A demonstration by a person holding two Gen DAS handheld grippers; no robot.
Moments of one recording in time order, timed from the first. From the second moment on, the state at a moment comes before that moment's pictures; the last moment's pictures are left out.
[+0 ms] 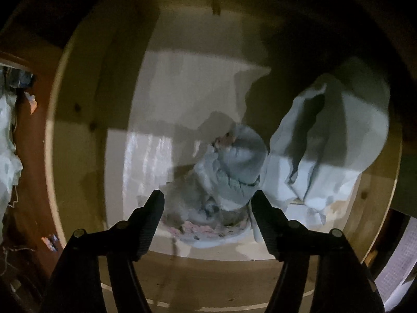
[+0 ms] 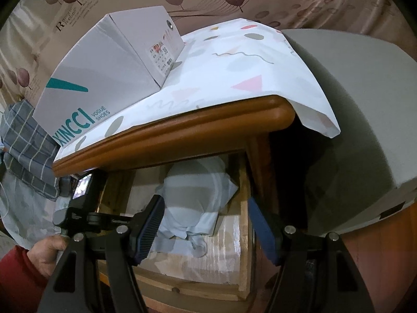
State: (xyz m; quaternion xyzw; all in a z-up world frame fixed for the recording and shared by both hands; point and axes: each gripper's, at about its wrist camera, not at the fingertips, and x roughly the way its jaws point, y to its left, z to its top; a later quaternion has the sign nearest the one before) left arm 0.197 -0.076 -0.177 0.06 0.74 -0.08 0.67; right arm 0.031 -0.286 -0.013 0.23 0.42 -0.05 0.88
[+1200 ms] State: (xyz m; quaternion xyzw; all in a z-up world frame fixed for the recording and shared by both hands) left arm 0.213 -0.029 -0.162 -0.02 0.71 -0.09 0.70; right arm 0.038 -0.269 -0.035 0.19 0.47 -0.04 0.86
